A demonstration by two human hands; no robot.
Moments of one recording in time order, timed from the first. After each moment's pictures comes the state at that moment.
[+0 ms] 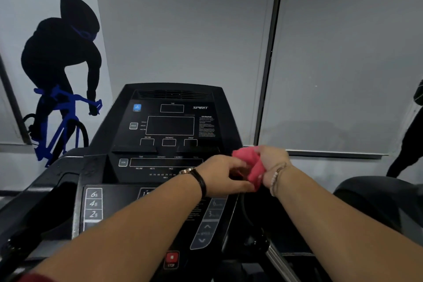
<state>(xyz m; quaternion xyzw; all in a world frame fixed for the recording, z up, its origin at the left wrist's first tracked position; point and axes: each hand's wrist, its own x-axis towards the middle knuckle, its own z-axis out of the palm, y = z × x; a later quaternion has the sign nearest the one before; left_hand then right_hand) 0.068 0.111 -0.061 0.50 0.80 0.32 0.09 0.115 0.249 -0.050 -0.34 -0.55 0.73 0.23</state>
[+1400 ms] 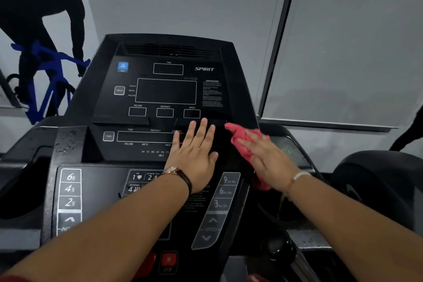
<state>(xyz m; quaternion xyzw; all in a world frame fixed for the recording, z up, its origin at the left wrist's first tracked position) -0.007 0.106 -0.147 0.35 0.92 0.12 -0.11 0.084 0.302 -0.146 0.02 -0.97 0.14 0.17</state>
